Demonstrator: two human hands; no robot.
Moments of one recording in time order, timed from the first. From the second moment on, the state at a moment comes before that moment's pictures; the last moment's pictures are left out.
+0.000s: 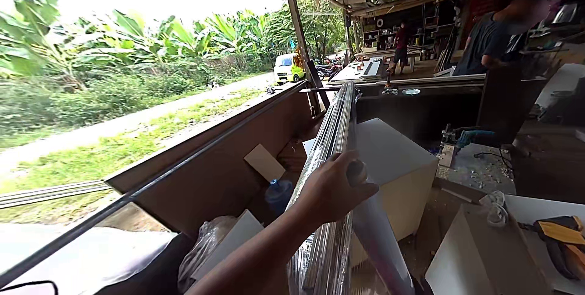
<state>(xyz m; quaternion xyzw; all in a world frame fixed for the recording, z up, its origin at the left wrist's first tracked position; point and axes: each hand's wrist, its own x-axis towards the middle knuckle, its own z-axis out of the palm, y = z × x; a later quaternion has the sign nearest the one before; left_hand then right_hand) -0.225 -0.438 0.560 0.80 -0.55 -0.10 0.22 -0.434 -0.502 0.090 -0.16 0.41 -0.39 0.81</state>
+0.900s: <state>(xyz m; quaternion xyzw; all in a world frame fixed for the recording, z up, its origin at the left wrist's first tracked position) -0.220 -0.467 0.574 0.85 -0.49 0.05 0.21 -0.422 -0.571 0.121 -0.14 0.38 -0.37 0.83</state>
